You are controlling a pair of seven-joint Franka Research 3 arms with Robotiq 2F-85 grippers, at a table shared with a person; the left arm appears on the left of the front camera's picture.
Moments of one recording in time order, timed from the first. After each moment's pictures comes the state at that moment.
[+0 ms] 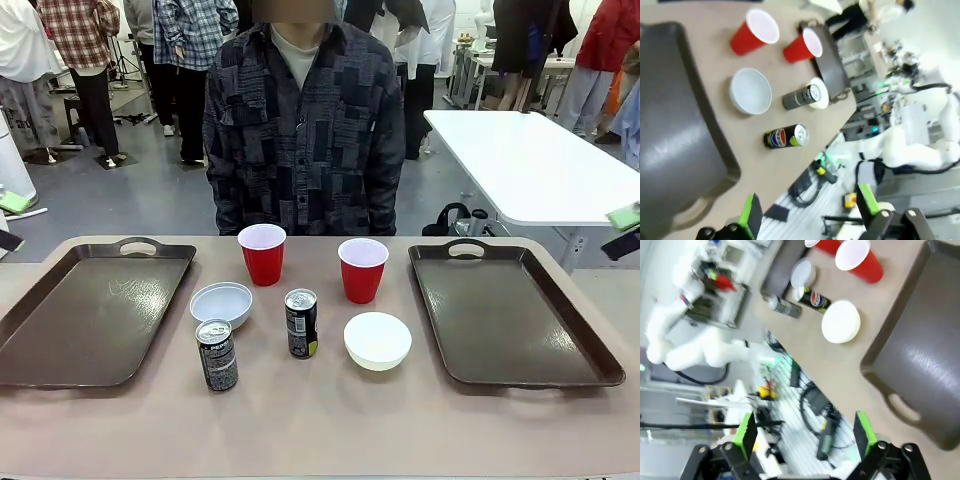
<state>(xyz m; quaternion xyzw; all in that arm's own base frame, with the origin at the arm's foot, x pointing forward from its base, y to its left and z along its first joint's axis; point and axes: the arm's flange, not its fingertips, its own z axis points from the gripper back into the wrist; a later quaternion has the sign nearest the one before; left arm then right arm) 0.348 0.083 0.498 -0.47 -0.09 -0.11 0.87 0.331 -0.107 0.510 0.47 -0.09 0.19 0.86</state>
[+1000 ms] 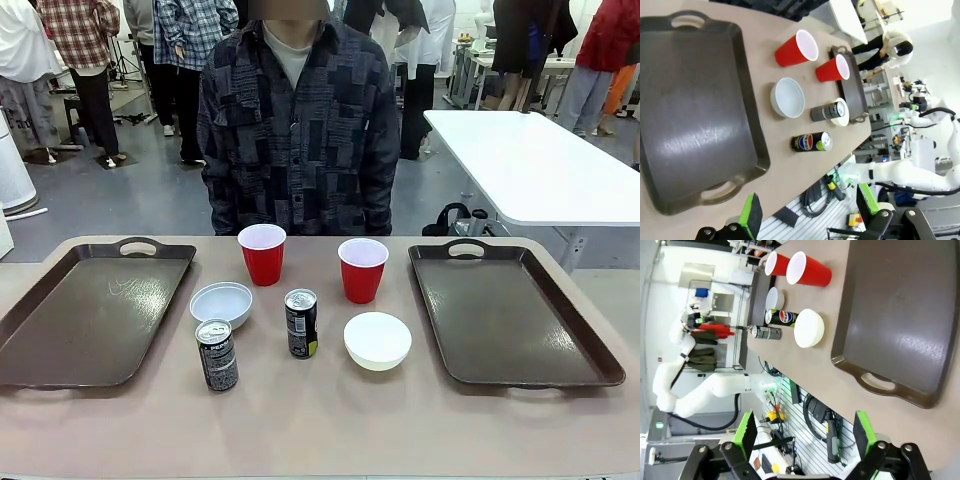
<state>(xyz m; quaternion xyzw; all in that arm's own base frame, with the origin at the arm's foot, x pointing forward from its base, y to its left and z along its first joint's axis) 0.325 0.147 0.507 -0.44 -0.13 -0.03 0.89 0.316 -0.183 0.481 0.47 -0.09 0.05 0.88</state>
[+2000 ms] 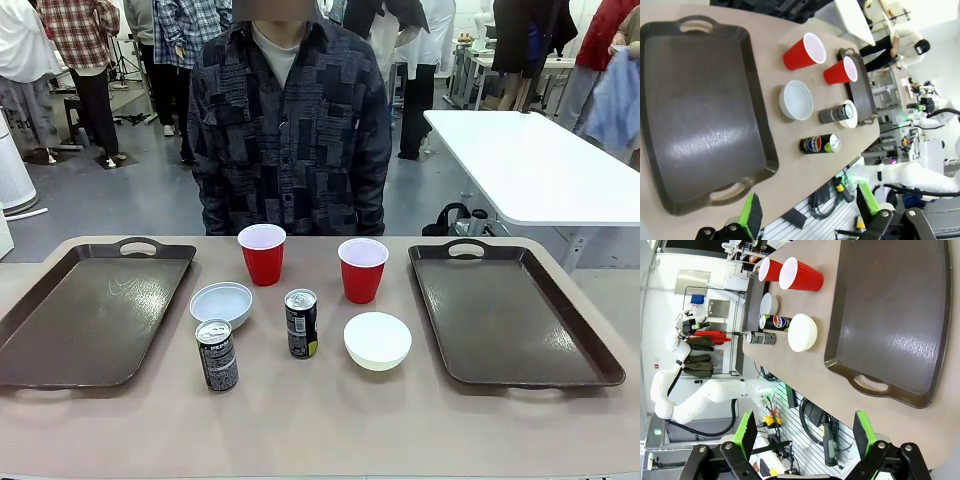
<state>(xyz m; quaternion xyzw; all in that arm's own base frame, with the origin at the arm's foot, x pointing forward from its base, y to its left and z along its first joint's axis) 0.325 0.149 0.509 -0.42 -0.14 -0.03 0.90 0.317 -0.187 0.478 0.46 -0.10 0.04 0.88</state>
